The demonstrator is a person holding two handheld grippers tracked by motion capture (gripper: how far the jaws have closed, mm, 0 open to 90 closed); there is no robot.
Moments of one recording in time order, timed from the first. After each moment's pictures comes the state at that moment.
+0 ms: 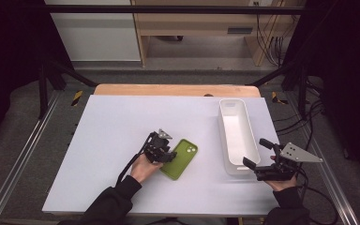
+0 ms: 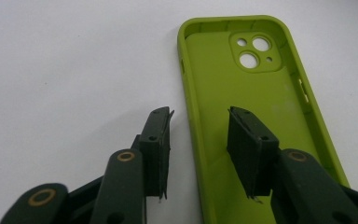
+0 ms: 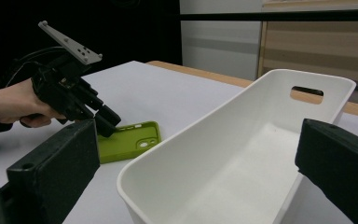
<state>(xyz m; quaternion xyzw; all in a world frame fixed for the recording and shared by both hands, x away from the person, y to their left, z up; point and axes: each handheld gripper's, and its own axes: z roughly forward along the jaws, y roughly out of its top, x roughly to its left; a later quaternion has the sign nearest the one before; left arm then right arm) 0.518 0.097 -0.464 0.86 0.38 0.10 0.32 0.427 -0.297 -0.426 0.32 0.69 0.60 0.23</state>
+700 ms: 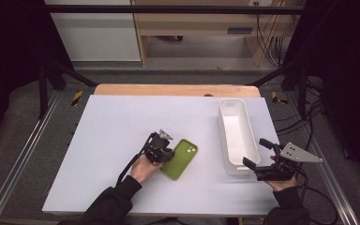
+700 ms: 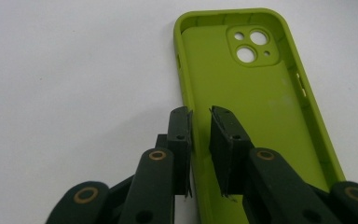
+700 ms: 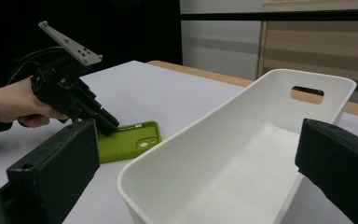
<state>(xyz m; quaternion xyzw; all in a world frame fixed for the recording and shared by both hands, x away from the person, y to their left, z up) 0.517 0.095 -0.463 0.87 0.38 0.10 0.31 0.427 -0.297 -0.426 0.32 0.69 0.60 0.23</state>
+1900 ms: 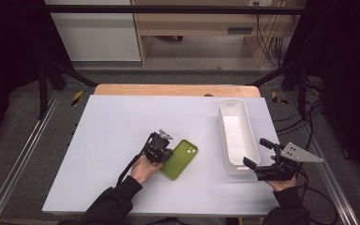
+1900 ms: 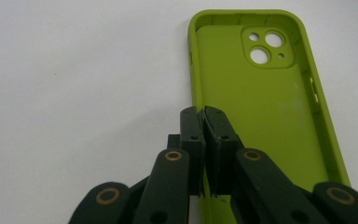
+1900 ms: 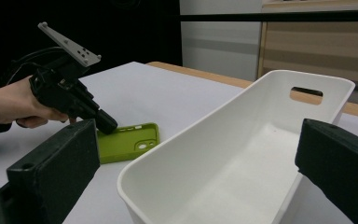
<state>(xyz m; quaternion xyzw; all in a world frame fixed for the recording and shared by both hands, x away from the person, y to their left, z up) 0.514 0.094 -0.461 0.86 0.39 0.12 0.30 0.427 -0.297 -0.426 0.32 0.69 0.61 0.22</state>
